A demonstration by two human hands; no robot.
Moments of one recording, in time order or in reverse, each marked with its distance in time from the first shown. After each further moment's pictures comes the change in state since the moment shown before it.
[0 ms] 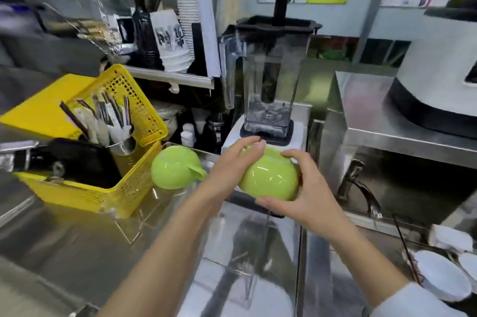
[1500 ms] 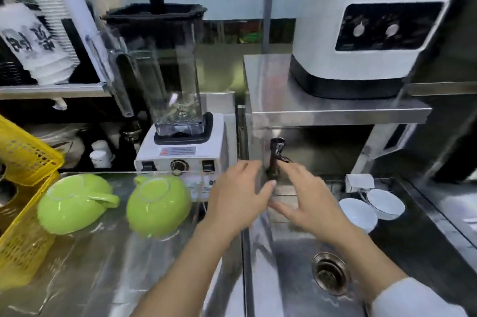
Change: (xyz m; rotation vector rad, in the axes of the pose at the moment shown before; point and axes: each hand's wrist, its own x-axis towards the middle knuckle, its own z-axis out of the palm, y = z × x) left_hand 0.020 -0.035 0.130 0.909 -0.125 0.462; right_hand -0.065 0.086 -0.080 -0.614 0.087 0.175
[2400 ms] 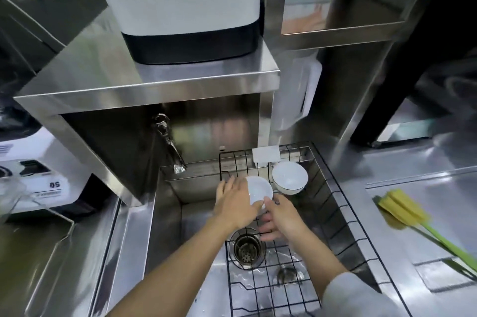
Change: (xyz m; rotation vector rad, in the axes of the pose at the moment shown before) left_hand 0.062 0.139 0.278 0.092 -0.526 -0.187; right_hand -0.087 0.247 0.002 0.982 -0.209 1.092
